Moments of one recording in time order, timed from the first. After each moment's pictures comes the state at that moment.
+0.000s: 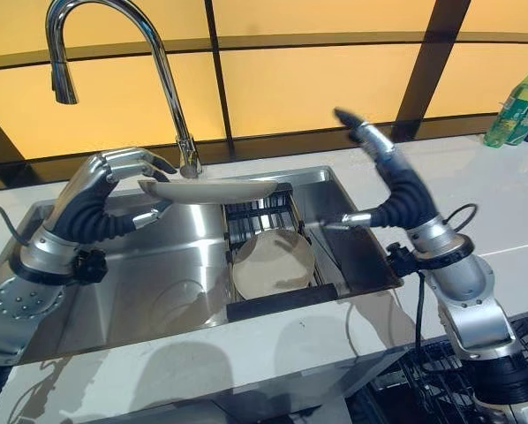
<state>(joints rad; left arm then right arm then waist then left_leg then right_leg) -0.13 0.86 0.03 -0.29 0.18 -0.53 0.13 -0.18 -0.76 0.03 -0.32 0.29 -0.36 0.20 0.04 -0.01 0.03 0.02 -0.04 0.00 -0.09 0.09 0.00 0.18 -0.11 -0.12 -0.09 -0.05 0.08</state>
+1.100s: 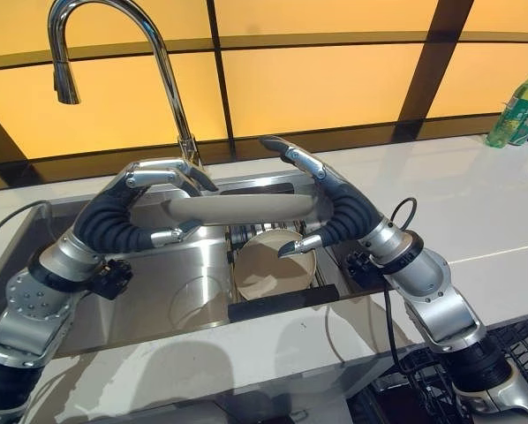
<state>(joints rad) -0.20 0.76 -0.08 -0.42 -0.18 -0.50 -0.18 -0.29 -0.74 0.20 -0.37 0.28 -0.35 0.21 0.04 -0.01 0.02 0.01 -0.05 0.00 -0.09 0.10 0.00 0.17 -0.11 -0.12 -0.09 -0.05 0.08</state>
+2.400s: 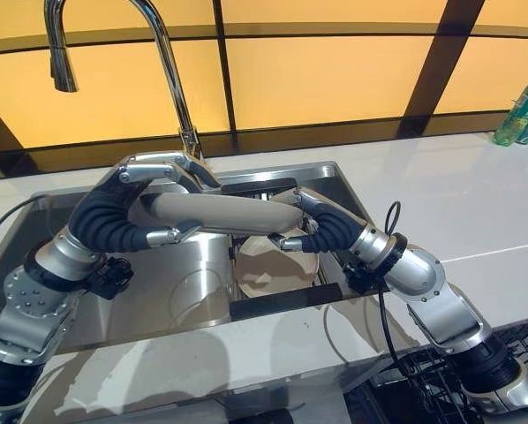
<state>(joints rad) -0.22 0.76 -0.10 -0.44 -0.23 -0.50 -0.18 -0.30 -0.80 0.25 -0.39 0.19 -0.21 0.30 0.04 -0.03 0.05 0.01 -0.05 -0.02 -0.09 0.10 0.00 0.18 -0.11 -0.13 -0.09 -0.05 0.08</state>
